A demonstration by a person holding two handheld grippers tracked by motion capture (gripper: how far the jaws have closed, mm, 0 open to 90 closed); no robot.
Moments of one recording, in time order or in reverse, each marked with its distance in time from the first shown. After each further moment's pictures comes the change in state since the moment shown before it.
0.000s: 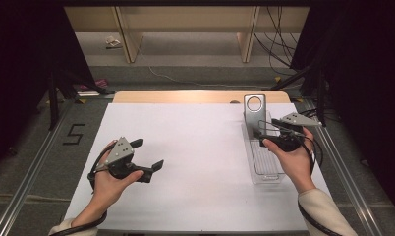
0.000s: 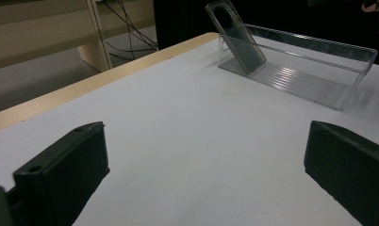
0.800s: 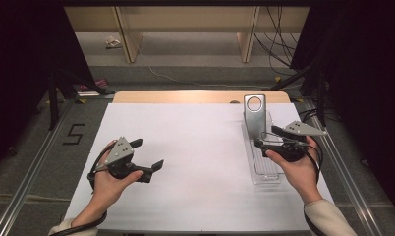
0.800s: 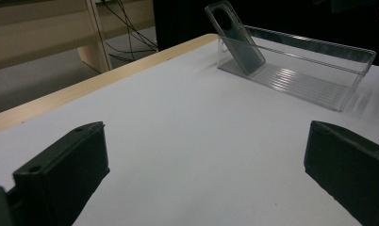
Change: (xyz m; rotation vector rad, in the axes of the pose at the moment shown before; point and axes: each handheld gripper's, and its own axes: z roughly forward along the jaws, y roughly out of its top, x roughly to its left) left arm 0.000 0.000 0.000 -0.003 -0.002 0.001; right arm 0.009 -0.013 -0.020 -0.007 0.066 -0.037
